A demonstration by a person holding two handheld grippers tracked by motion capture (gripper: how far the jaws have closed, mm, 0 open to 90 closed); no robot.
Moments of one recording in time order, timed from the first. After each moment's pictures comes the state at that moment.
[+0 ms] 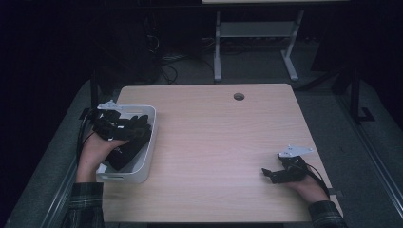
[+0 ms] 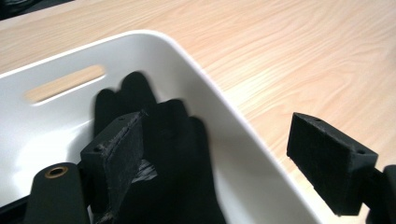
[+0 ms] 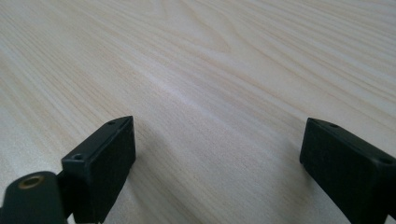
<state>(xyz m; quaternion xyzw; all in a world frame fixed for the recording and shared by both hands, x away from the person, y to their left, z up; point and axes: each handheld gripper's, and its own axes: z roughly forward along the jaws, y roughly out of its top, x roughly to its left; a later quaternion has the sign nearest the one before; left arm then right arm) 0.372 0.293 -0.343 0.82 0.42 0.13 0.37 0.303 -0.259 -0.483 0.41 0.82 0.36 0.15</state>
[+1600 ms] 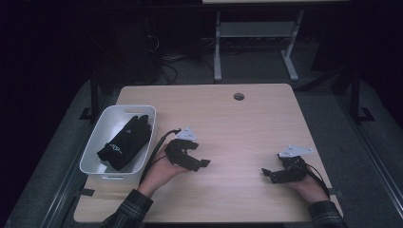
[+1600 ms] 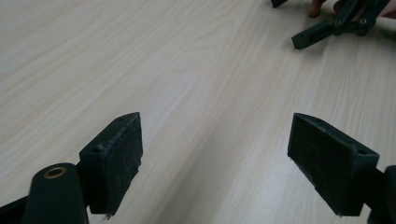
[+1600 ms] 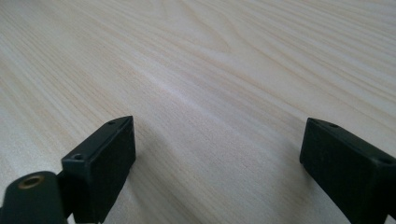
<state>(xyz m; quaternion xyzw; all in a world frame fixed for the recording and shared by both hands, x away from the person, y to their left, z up) 0.335 0.116 -0.414 0.88 0.26 0.03 0.40 0.303 -0.259 -0.482 0.41 0.82 0.36 0.15</state>
